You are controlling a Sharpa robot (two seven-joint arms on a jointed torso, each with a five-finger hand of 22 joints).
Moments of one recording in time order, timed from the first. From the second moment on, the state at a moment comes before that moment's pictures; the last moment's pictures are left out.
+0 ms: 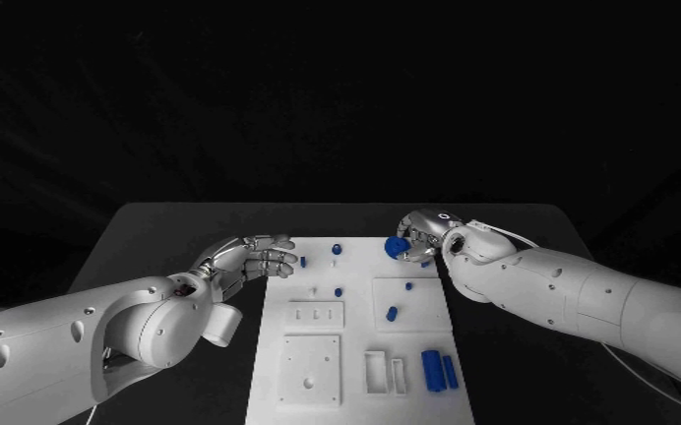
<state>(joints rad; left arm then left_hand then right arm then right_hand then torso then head) 1.37 -0.85 -0.24 1.55 0.06 -0.24 0.26 0.86 -0.12 0.67 -0.19 0.05 0.68 0.19 0.30 0.65 0.97 0.15 0.30 0.26 0.85 0.13 0.52 0.62 0.02 0.48 0.03 0.65 1.17 1.25 -0.59 -0.10 0.98 -1.49 -0.36 -0.13 1.05 -0.28 0.65 -0.17 0.10 0.83 0.15 0.27 0.43 1.13 0.04 1.07 1.22 1.30 -0.08 1.30 0.88 0.21 1.28 -0.05 0.81 1.31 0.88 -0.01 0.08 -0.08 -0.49</state>
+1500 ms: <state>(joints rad) 1.37 -0.85 -0.24 1.55 0.06 -0.23 0.25 0.86 -0.13 0.68 -0.19 0.06 0.68 0.19 0.30 0.65 0.97 0.15 0.30 0.26 0.85 0.13 0.52 0.62 0.02 0.48 0.03 0.65 1.17 1.24 -0.57 -0.10 0.97 -1.53 -0.38 -0.15 1.05 -0.25 0.69 -0.14 0.07 0.86 0.12 0.29 0.43 1.12 0.03 1.12 1.22 1.30 -0.08 1.31 0.91 0.21 1.27 -0.07 0.86 1.31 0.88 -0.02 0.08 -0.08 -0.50</state>
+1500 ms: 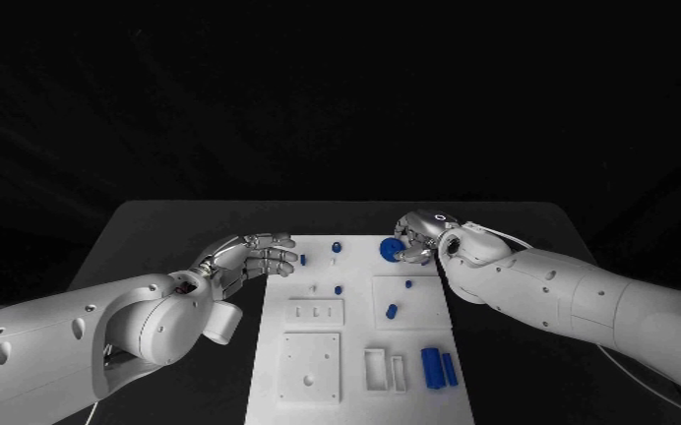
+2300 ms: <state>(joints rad) 1.37 -0.85 -0.24 1.55 0.05 -0.23 0.24 0.86 -0.12 0.68 -0.19 0.06 0.68 0.19 0.30 0.65 0.97 0.15 0.31 0.26 0.85 0.13 0.52 0.62 0.02 0.48 0.03 0.65 1.17 1.24 -0.57 -0.10 0.97 -1.55 -0.41 -0.16 1.05 -0.27 0.70 -0.14 0.07 0.81 0.16 0.25 0.42 1.11 0.04 1.12 1.21 1.29 -0.07 1.31 0.92 0.20 1.27 -0.06 0.87 1.31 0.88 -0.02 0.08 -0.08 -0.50</state>
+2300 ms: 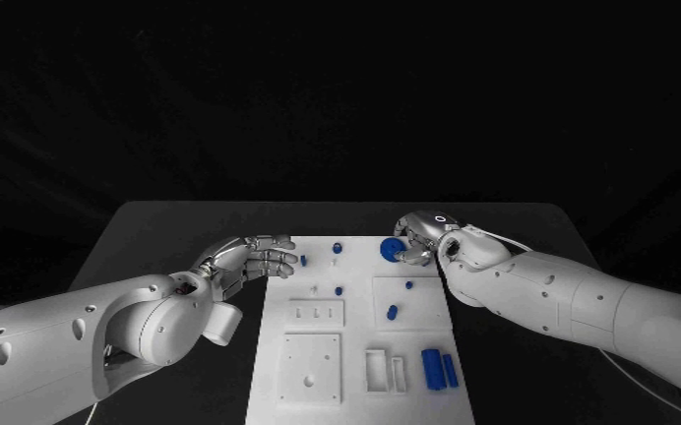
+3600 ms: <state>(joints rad) 1.37 -0.85 -0.24 1.54 0.05 -0.23 0.23 0.87 -0.12 0.68 -0.19 0.06 0.68 0.19 0.30 0.65 0.97 0.15 0.31 0.26 0.85 0.13 0.52 0.62 0.02 0.48 0.03 0.65 1.17 1.23 -0.56 -0.09 0.97 -1.54 -0.40 -0.14 1.08 -0.20 0.75 -0.16 0.06 0.89 0.09 0.33 0.46 1.11 0.01 1.13 1.18 1.30 -0.10 1.30 0.93 0.20 1.26 -0.06 0.88 1.31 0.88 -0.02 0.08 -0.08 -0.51</state>
